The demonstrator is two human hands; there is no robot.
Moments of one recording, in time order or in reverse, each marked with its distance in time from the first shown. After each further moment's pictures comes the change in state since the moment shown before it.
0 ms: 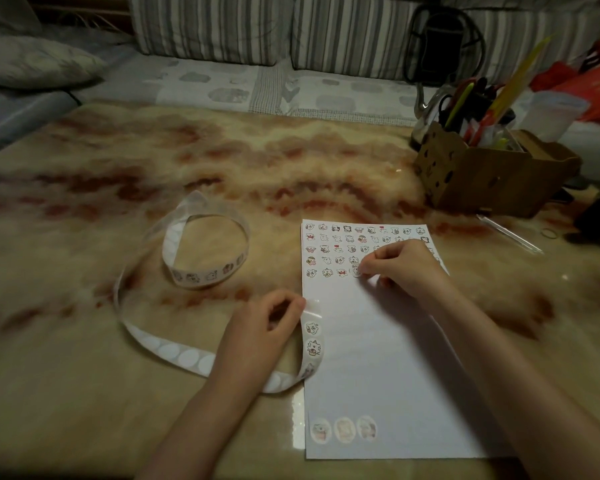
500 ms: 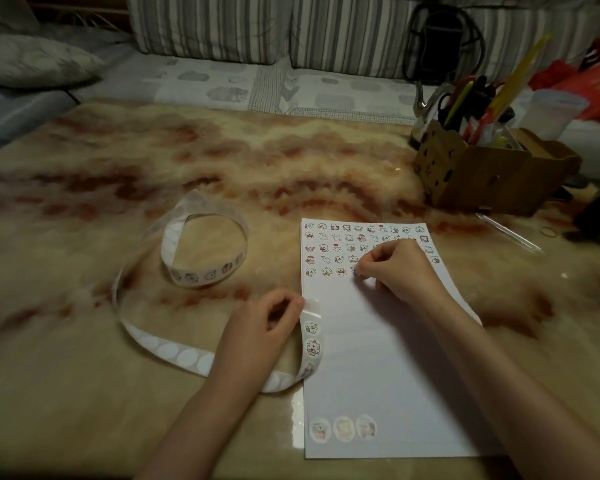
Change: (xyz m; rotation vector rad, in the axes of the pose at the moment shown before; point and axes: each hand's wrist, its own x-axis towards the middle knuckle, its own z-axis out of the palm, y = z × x) left_hand 0.000 -0.001 0.000 0.023 0.013 0.005; right_hand 0.002 0.003 0.011 -0.095 0.075 -0.066
